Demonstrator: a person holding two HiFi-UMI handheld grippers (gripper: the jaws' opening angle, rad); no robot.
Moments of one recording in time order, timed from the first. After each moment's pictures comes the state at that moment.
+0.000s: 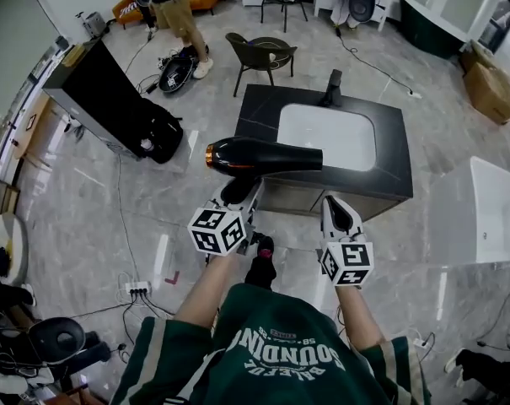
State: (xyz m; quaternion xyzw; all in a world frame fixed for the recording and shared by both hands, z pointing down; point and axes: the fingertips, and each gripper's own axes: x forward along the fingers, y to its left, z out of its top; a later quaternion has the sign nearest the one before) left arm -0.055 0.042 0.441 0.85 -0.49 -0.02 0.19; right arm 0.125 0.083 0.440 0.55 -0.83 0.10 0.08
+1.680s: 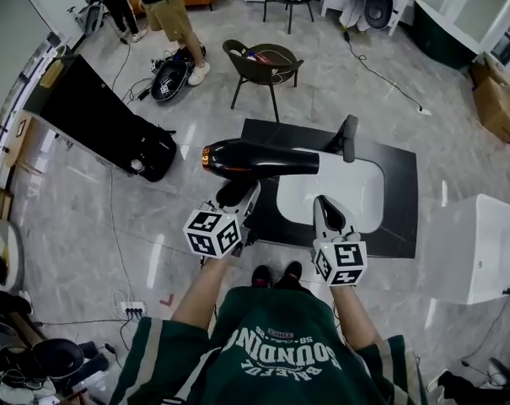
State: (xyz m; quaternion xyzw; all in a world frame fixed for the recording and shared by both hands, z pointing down) left arm -0.072 -0.216 0.451 0.84 -0.50 0.00 0.21; right arm 0.097 -0.185 0.443 0.52 -0.84 0.11 0.10
